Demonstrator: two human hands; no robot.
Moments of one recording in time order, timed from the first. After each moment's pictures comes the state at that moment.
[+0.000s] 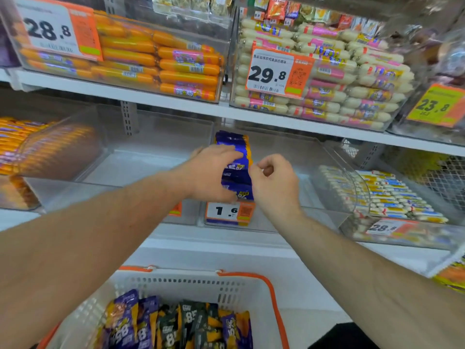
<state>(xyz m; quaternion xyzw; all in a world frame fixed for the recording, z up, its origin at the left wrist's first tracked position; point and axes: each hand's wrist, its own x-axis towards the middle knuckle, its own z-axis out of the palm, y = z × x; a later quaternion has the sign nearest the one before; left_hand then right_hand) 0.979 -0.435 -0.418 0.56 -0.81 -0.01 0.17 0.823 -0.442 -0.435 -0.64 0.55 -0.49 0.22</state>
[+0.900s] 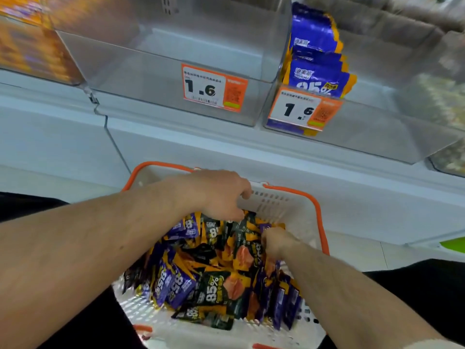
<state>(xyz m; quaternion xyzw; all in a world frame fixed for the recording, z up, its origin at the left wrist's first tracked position) 1.002 -0.323 -0.557 0.59 -0.75 -0.27 -0.11 0.796 -0.379 -0.759 -0.76 0.50 0.33 0.24</state>
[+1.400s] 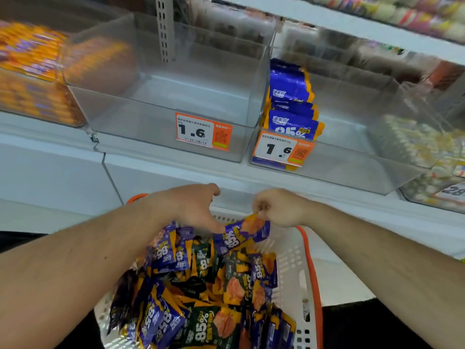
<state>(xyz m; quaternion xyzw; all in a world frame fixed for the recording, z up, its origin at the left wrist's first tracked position) 1.033 -0.337 -0.544 0.66 -0.65 -0.36 -0.03 0.829 -0.433 -0.568 -0.86 0.42 0.13 0.27</state>
